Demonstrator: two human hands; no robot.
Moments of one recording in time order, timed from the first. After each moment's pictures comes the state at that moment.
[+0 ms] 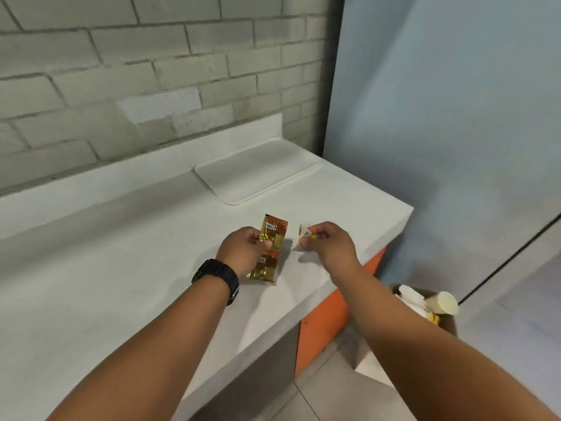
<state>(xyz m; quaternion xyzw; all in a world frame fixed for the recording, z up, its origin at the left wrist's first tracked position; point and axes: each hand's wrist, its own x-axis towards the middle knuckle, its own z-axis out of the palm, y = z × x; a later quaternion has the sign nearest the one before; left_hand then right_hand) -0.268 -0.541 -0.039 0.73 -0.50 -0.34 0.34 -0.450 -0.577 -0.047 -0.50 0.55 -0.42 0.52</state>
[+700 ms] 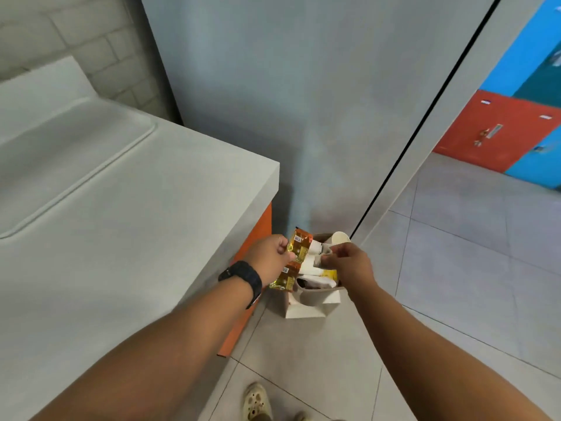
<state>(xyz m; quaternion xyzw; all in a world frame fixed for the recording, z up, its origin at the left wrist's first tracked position) -0.563 -0.642 -0.142 0.58 -0.69 -0.42 0.09 -0.738 -0.594 -0.183 -0.27 0.78 -0.38 0.43</state>
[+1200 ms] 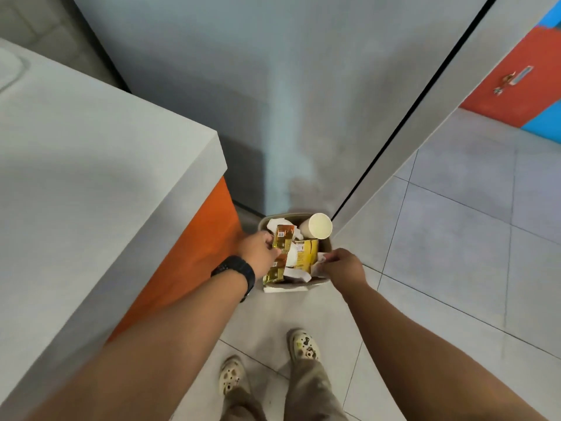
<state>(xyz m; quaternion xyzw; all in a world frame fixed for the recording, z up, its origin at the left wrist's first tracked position) -0.671 -0.710 -0.283 0.64 -0.64 -0.43 0.00 -0.844 -0.632 -0.311 -0.25 0.82 -0.23 0.45</state>
